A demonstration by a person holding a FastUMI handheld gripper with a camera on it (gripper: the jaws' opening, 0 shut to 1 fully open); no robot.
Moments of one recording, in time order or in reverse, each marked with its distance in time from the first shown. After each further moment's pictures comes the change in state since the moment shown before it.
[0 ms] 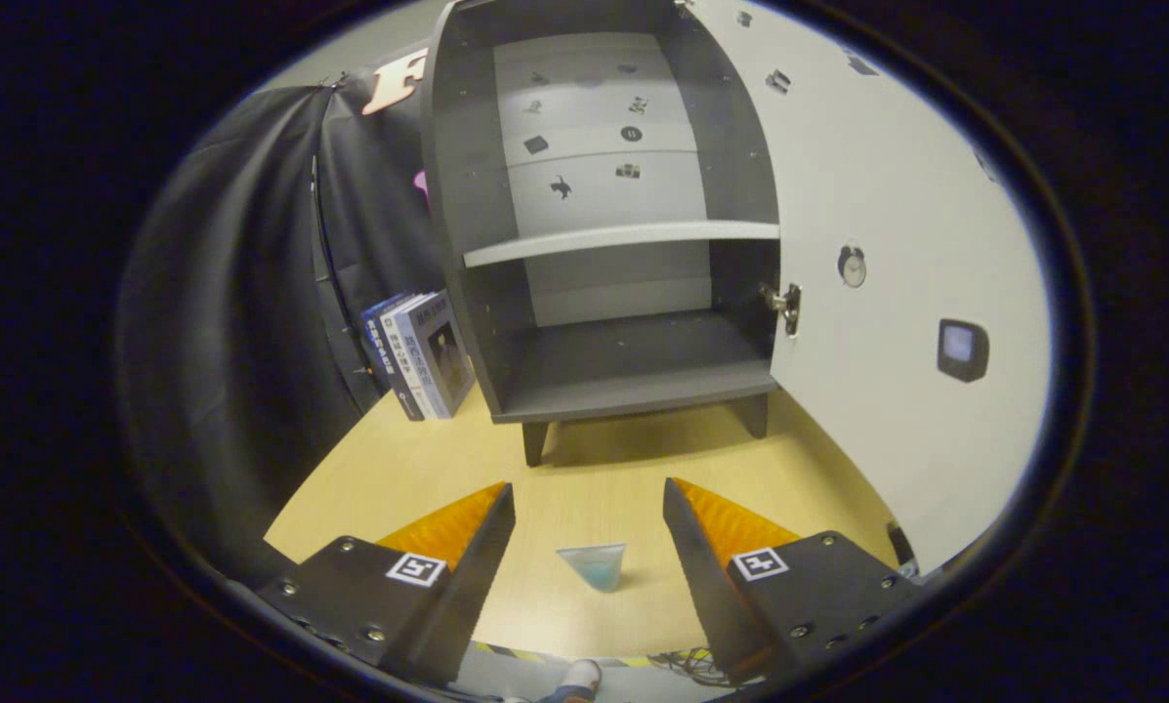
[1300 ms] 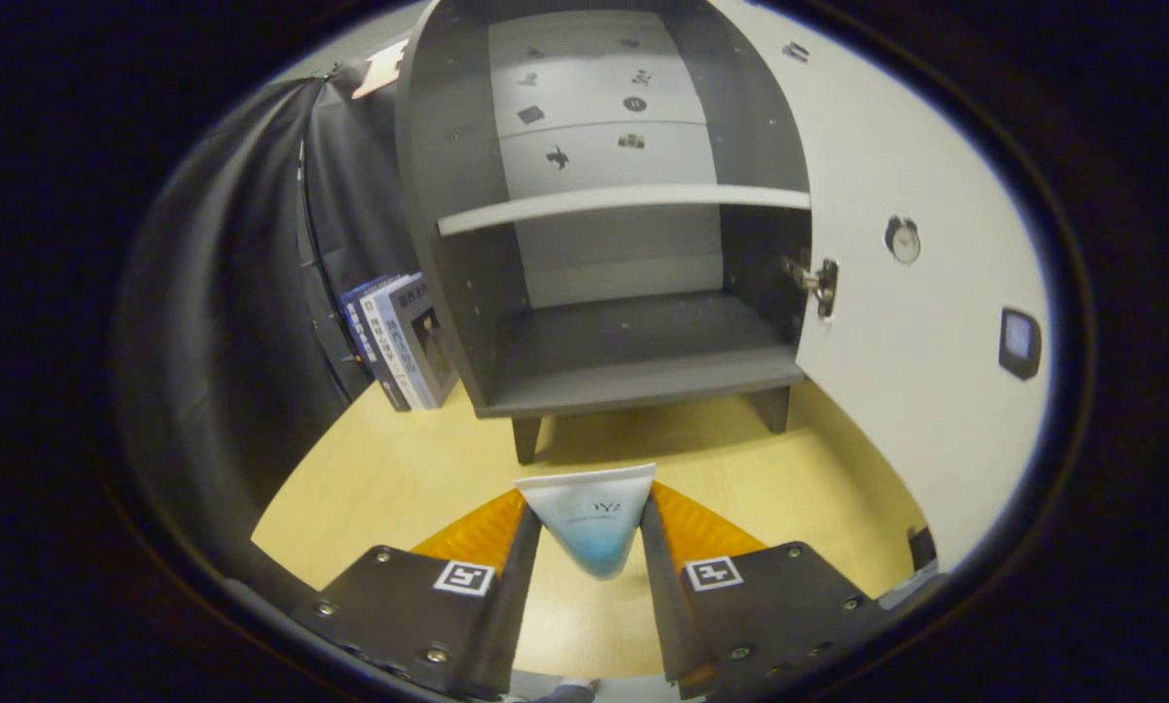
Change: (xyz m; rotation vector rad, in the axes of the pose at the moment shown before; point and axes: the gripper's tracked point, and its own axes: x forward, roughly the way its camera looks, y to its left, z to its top) arm 0.036 0.008 0.029 -0.010 -0.011 0.001
